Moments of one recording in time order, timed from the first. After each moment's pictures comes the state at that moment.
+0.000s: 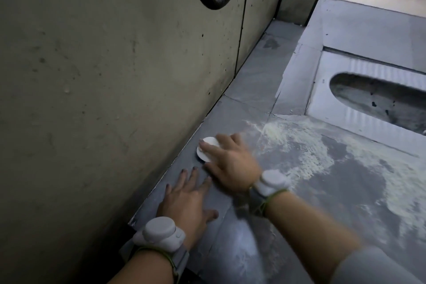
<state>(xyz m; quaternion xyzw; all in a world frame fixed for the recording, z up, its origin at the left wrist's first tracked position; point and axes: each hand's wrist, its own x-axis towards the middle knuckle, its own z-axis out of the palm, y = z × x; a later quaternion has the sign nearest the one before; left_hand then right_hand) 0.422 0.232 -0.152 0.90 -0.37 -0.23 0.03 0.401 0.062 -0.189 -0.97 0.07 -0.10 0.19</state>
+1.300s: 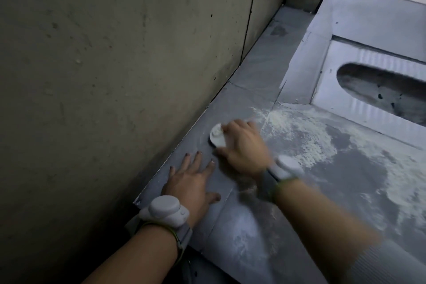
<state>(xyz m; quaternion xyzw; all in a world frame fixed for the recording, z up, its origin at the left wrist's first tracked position) 0.424 0.233 -0.153 0.90 -0.37 -0.25 0.02 0.393 0.061 -0.162 -0.95 0.18 -0.07 0.26</state>
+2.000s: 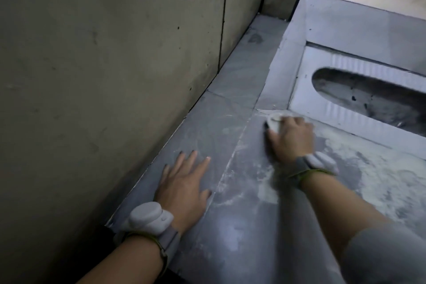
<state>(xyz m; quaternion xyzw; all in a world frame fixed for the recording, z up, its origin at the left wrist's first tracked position) 0.418 0.201 -0.147 0.90 -0.39 -0.19 0.10 0.342 -0.083 -0.195 -0.89 0.45 -0.10 0.05</state>
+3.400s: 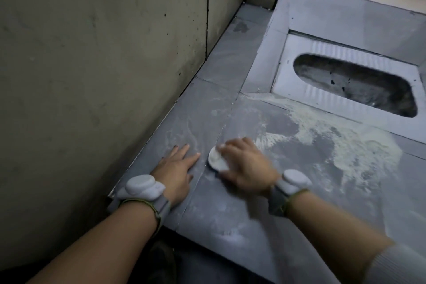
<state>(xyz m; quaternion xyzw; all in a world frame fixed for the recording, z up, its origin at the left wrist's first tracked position) 0.411 0.217 -0.149 0.87 -0.41 -0.26 0.08 0.283 0.044 -0.160 -0.97 0.11 -0.05 0.21</state>
